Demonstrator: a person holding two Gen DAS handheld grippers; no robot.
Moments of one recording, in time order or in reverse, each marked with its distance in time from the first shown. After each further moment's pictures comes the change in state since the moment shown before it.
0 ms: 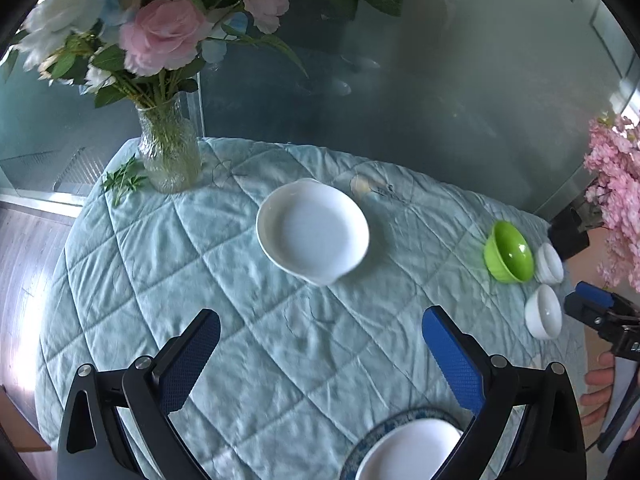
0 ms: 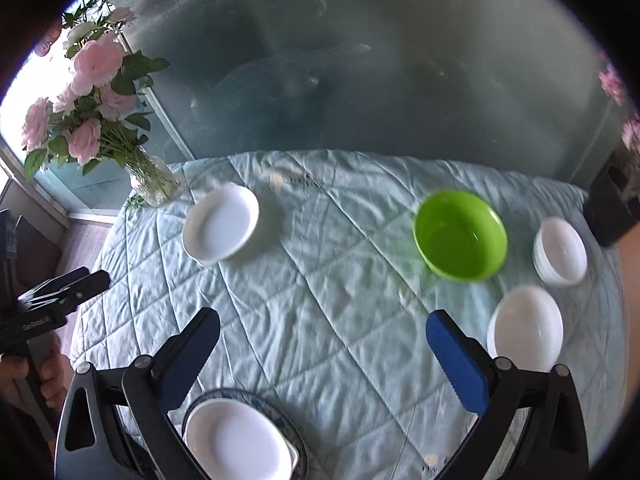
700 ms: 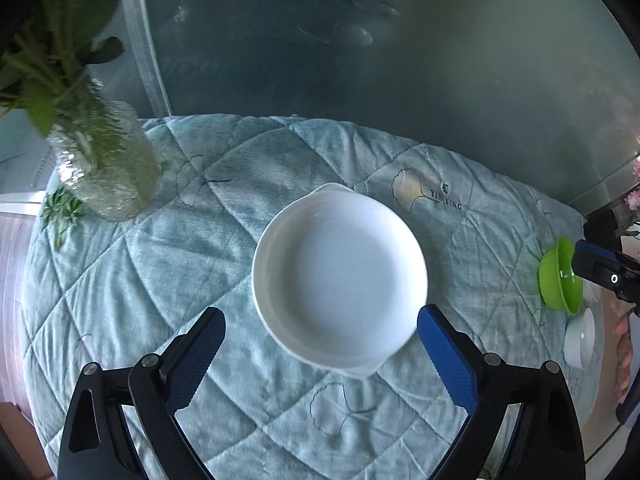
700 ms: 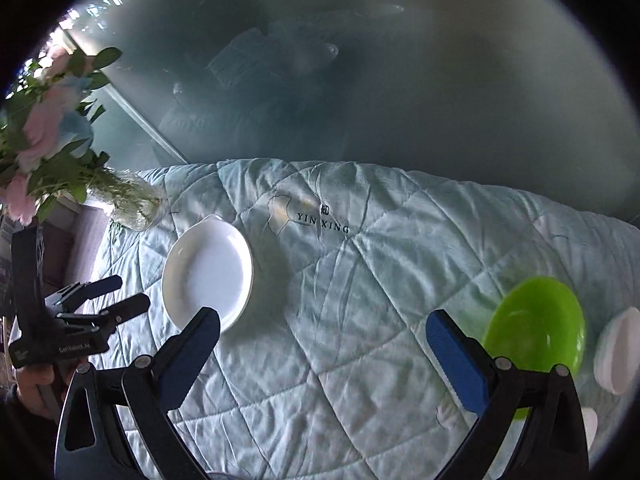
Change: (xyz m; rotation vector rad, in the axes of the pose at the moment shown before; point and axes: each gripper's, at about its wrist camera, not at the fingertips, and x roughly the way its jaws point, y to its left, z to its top) left arm 0.154 0.030 0.092 0.017 0.214 -0.015; right arm 0.133 -0.004 0.107 0.003 0.172 0.085
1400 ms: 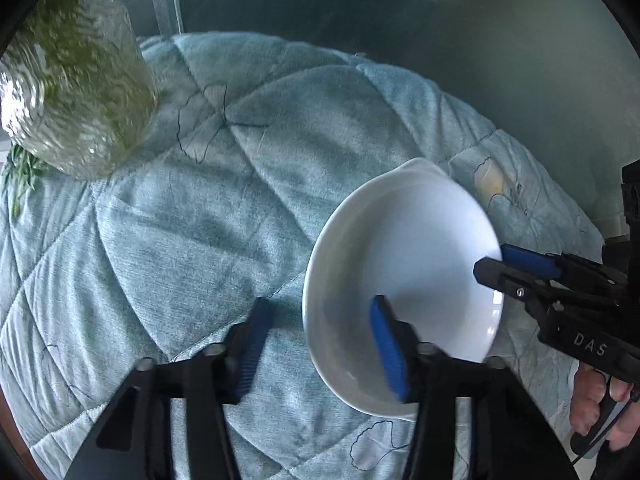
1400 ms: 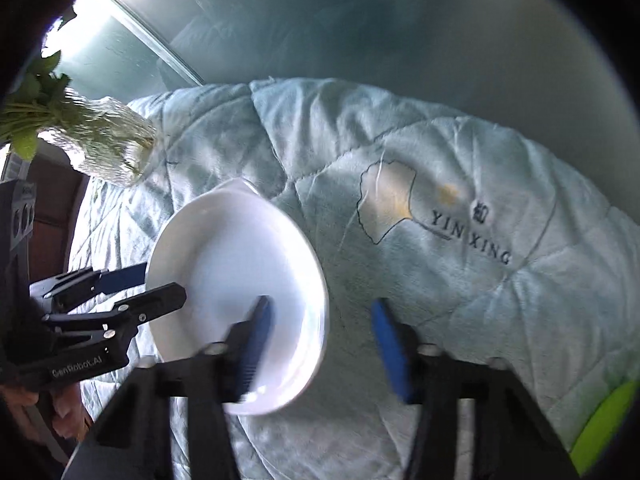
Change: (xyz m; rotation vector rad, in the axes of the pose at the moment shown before) left arm 0.083 0.054 0.016 -0.126 0.157 -0.017; right arm 0.142 0.077 0.023 -0.128 0.228 0.044
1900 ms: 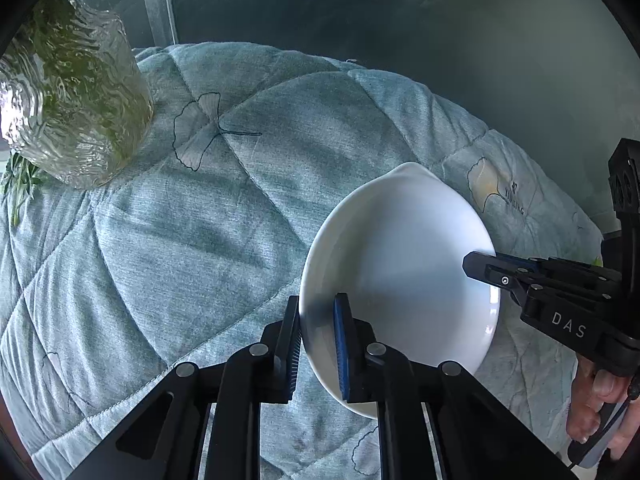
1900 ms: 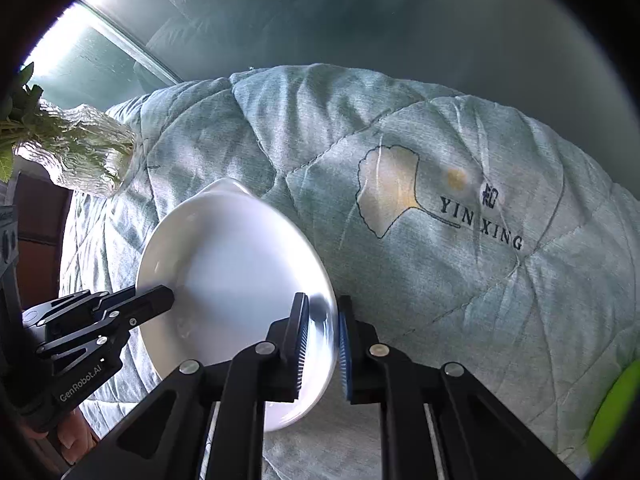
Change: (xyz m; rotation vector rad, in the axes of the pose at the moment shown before) left arm -0.004 -0.002 -0.008 0.030 -0.025 -0.007; right arm 0.014 0.011 0.006 0.061 0.029 -0.043
